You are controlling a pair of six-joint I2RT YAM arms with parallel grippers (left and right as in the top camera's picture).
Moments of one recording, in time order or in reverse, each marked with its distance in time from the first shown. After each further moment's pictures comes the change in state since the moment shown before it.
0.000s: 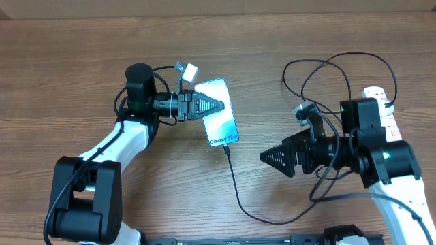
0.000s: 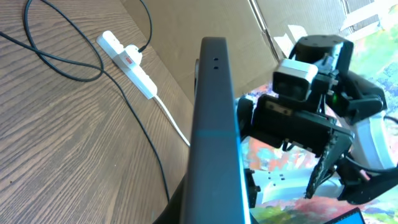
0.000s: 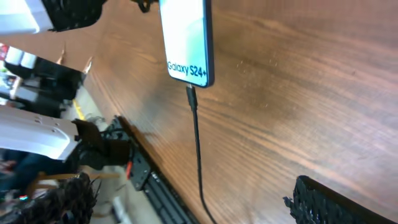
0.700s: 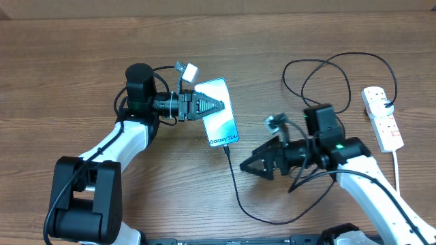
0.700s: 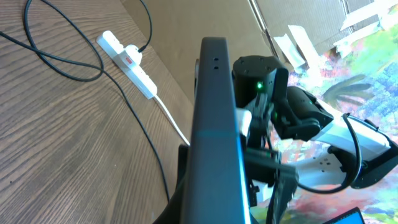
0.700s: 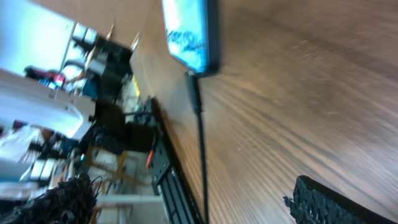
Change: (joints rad) left arm 0.000 0.000 0.000 0.000 0.000 0.000; right arm 0.134 0.200 -0.270 0.457 -0.227 0.057
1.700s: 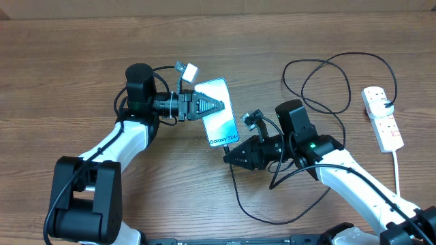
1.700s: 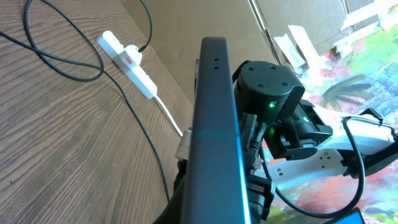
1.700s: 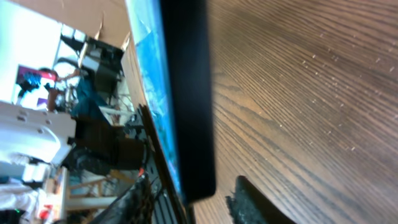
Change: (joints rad) left arm 0.000 0.000 0.000 0.000 0.000 0.000; right arm 0.162 0.116 -0.001 0.311 0.113 0.248
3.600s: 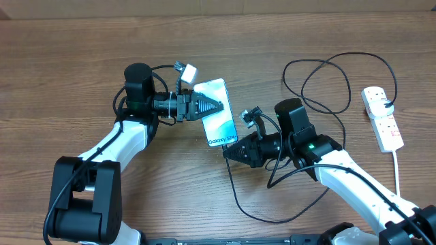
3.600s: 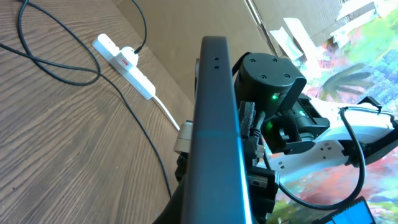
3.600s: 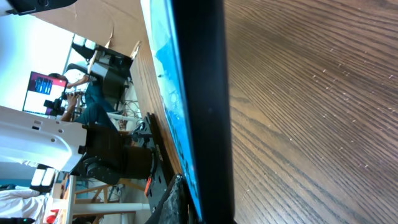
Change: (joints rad) left arm 0.003 0.000 0.000 0.003 0.027 0.046; right arm 0.007 0.005 -0.006 0.097 -0.010 0.081
